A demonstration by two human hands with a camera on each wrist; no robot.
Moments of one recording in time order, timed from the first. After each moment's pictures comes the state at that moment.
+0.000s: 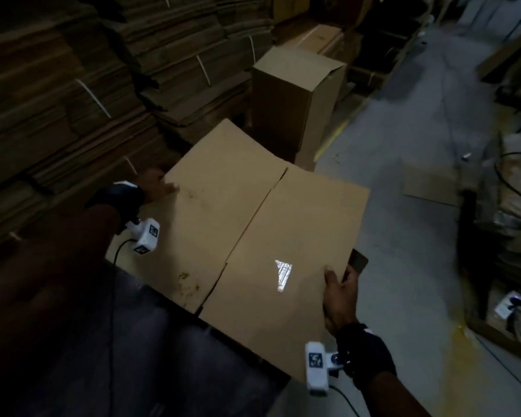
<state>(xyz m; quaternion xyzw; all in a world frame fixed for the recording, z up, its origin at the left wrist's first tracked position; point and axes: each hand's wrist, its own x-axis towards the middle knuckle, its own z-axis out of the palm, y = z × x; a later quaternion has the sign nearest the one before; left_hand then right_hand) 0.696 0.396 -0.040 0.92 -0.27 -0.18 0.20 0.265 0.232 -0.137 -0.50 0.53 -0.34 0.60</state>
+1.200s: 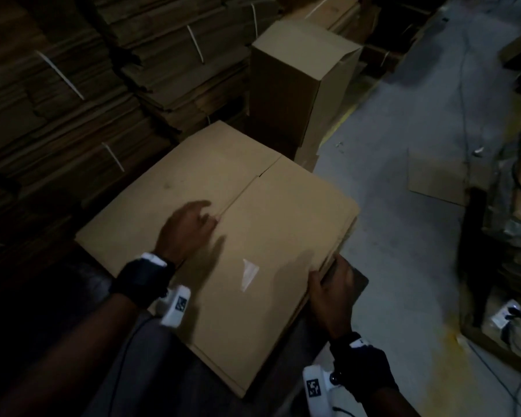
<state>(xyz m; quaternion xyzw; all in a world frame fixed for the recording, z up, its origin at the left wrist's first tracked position) 0.577 0.333 -0.093 0.89 -0.33 -0.10 0.31 0.301 0.169 -0.152 -0.75 0.46 -0.26 0.40</state>
